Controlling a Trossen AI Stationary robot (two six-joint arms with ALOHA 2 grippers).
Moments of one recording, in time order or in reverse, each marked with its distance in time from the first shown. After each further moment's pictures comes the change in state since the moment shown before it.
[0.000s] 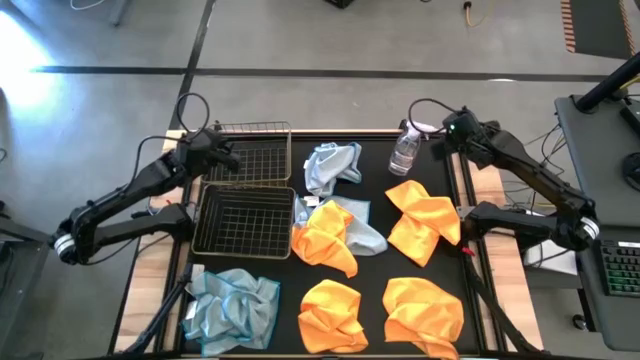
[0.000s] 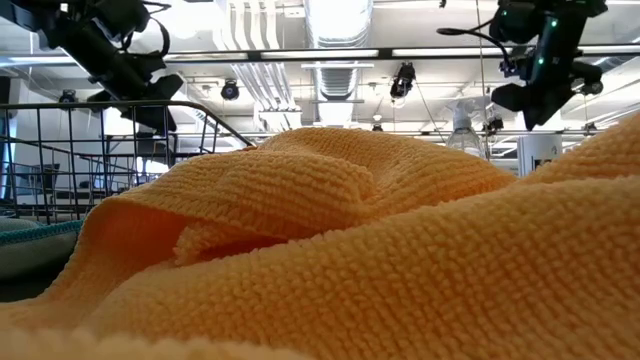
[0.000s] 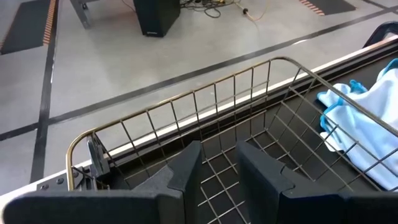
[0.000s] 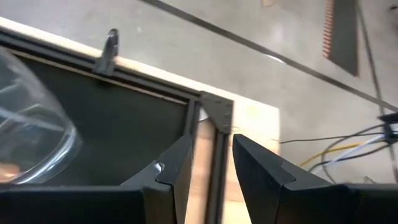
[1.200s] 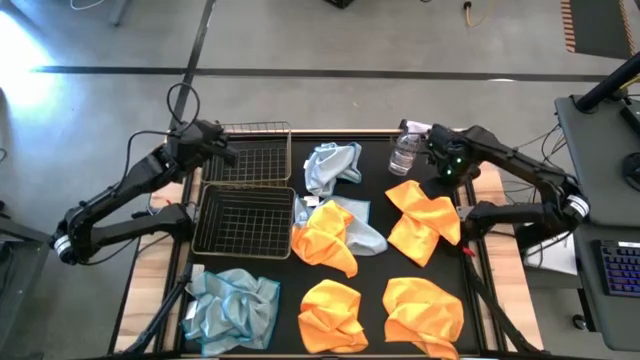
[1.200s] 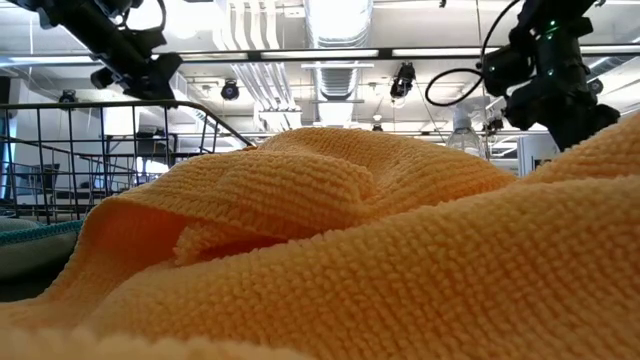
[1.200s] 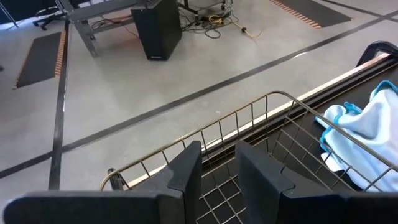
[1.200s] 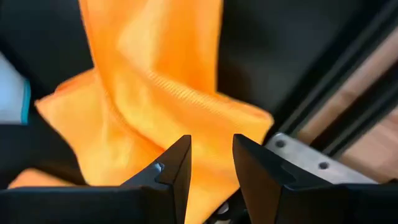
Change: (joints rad) left arm 0.000 -0.007 0.121 -0.045 -0.017 0.105; right arm 0.072 0.200 -0.044 -0.412 -0.755 0.036
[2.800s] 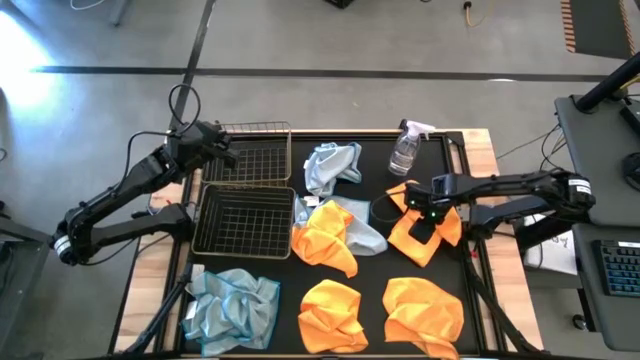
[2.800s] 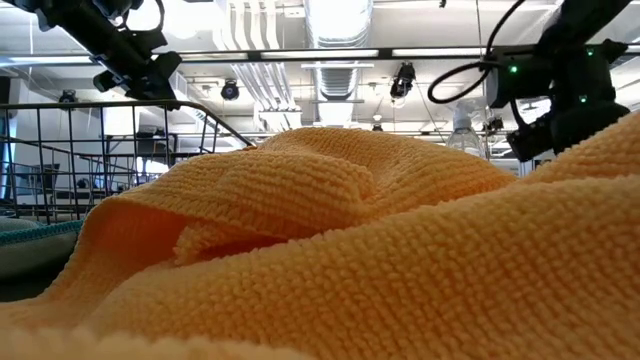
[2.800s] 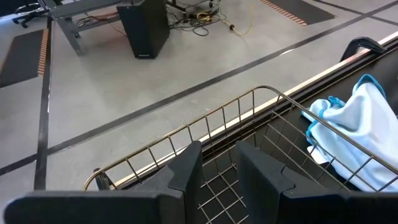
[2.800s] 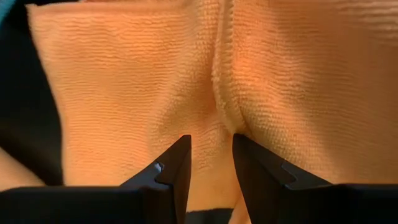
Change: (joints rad) left arm -0.001 -0.006 -0.013 -0.001 0.053 0.000; right arm 0.595 -0.013 -0.319 0.427 -0.001 0.235
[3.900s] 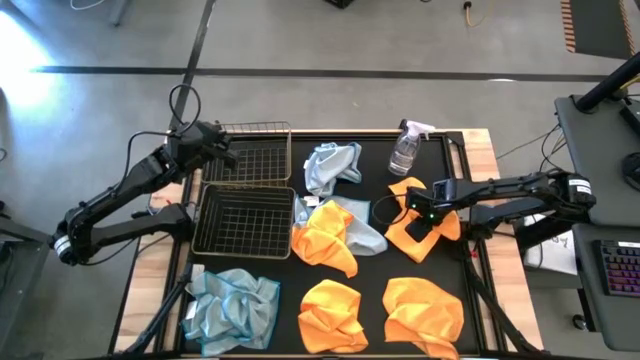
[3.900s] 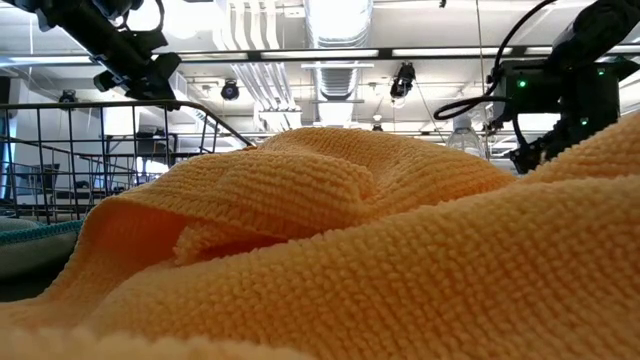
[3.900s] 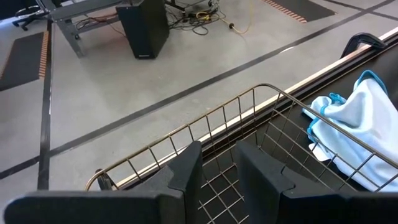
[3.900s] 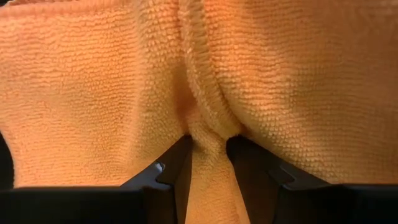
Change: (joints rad) left arm 0.000 0.000 -0.001 -0.004 0.001 0.018; right arm 0.000 0.000 -0.099 0.140 0.089 0.163
